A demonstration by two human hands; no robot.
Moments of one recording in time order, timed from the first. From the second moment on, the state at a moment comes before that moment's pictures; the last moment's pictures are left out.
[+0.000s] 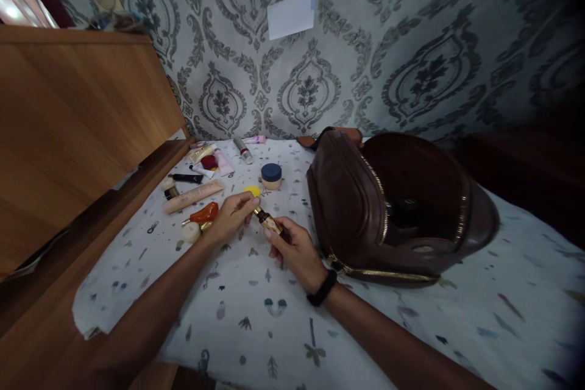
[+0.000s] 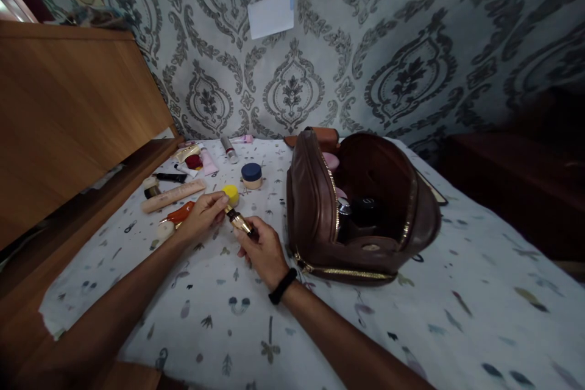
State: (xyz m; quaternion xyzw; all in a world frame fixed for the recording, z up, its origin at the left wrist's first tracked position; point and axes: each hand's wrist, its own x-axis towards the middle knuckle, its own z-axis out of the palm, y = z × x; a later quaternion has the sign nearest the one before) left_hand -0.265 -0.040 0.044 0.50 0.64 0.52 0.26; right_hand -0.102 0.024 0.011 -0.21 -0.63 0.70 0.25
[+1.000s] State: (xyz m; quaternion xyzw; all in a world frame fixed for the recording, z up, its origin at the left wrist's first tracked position) left_hand -0.274 -0.042 0.048 0.50 0.61 0.53 0.31; right_hand -0.102 0.024 0.013 -0.22 -0.64 0.69 0.24
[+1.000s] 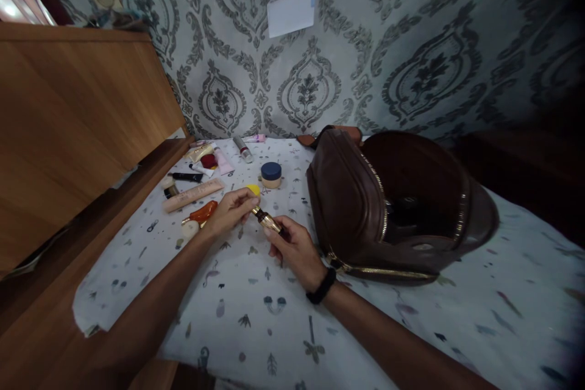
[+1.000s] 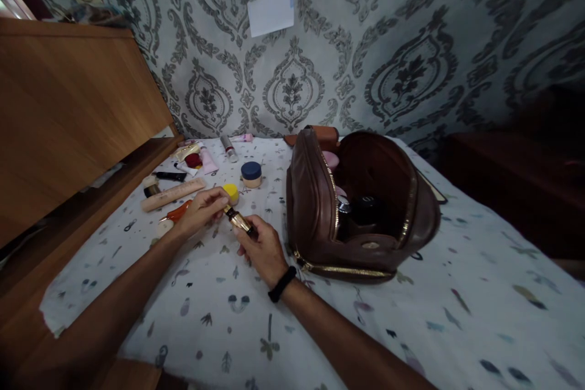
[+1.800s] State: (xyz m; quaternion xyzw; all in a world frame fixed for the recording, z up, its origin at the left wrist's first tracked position) left_hand -0.269 -0.045 0.056 0.50 0.62 0.50 0.34; right_hand -0.100 0.024 0.012 -0.21 -0.64 0.70 0.24
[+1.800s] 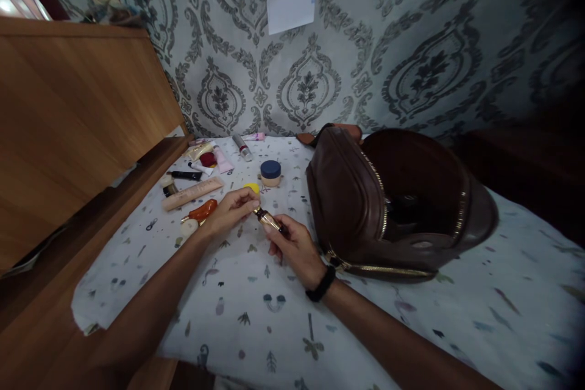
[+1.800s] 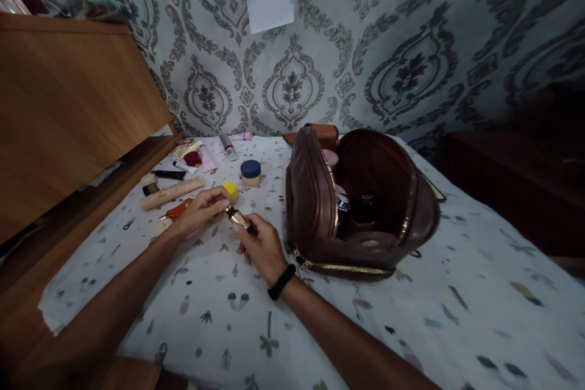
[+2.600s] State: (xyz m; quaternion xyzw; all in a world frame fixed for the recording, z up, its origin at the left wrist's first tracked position) left_hand -0.270 -0.048 0.051 0.51 0.55 0.53 0.41; right_hand -0.098 0.024 0.016 -0.18 -0.60 0.75 0.22
